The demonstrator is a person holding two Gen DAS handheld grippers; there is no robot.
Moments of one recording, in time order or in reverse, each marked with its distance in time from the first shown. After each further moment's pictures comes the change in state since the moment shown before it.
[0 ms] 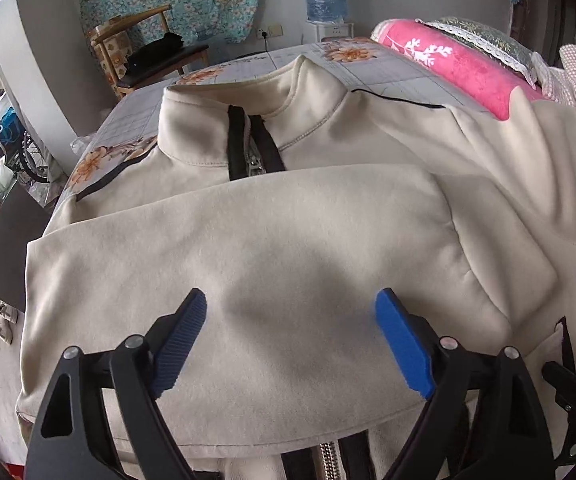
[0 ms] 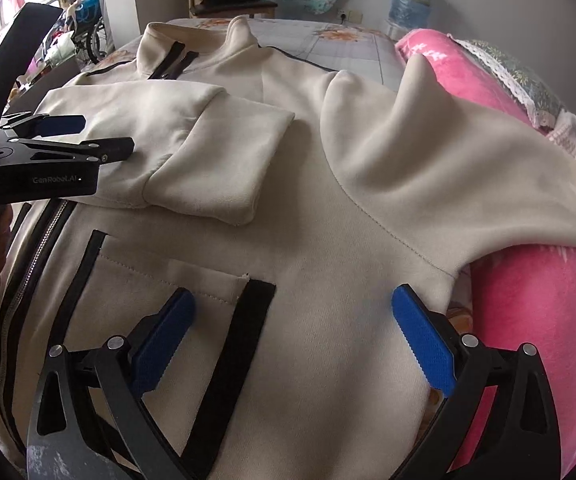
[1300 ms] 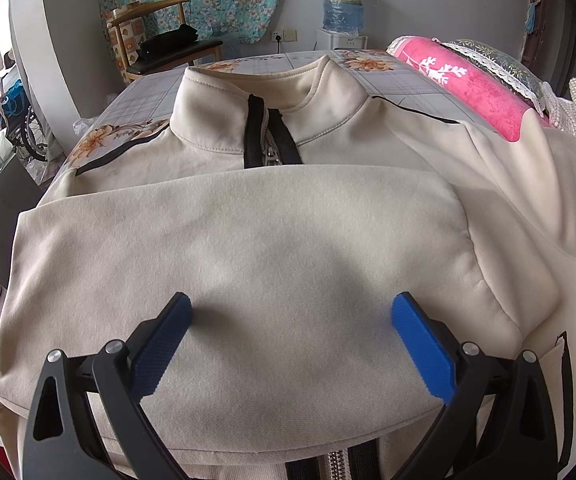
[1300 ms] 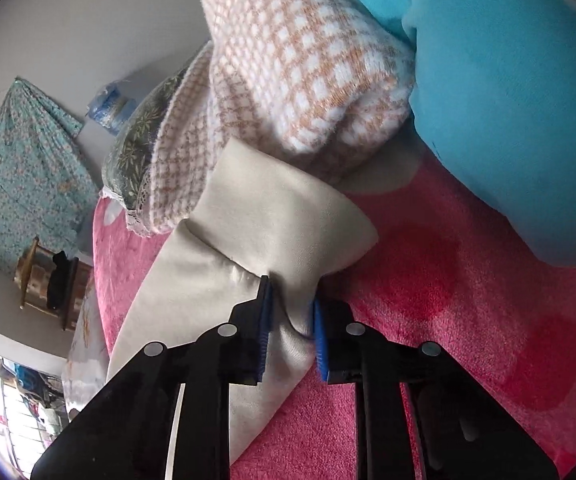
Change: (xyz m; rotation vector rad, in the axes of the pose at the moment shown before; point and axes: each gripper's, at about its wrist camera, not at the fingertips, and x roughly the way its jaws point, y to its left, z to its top) left arm 0.005 0.016 -0.008 -0.092 -0.021 -0.048; right arm -0.022 -0.430 -0.024 1.137 -0.208 -0.061
